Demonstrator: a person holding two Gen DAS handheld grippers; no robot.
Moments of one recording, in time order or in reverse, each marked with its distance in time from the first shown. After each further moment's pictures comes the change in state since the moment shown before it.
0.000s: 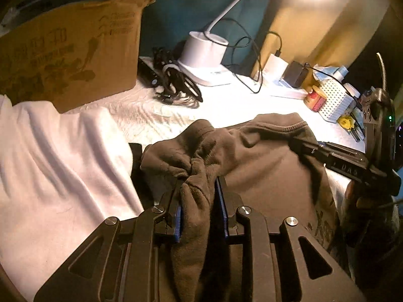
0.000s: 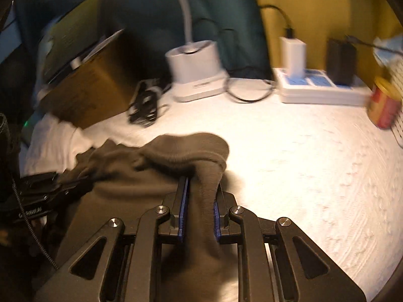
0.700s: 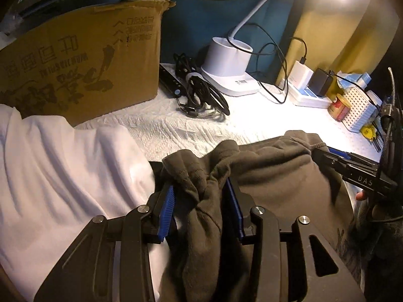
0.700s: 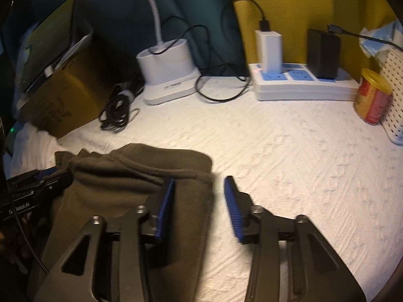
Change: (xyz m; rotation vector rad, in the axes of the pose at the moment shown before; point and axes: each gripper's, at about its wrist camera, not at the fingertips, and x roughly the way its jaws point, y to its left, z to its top) left arm 0.010 0.005 0.016 -0.028 -0.033 0.127; right arm 0.013 -0.020 0.003 0.044 0.005 -0.086
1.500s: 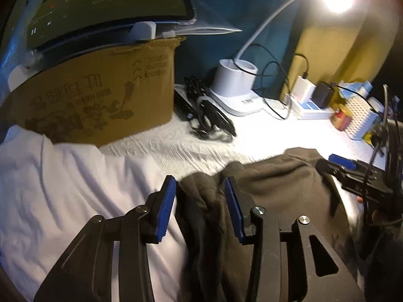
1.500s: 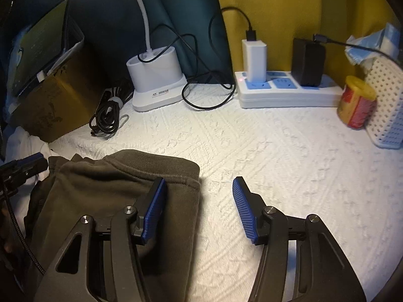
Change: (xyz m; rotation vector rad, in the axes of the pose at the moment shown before) left arm -0.034 0.000 0.011 0.021 -0.034 0.041; right arm -0.013 -0.001 -0.004 -0.008 -0.029 -0.073
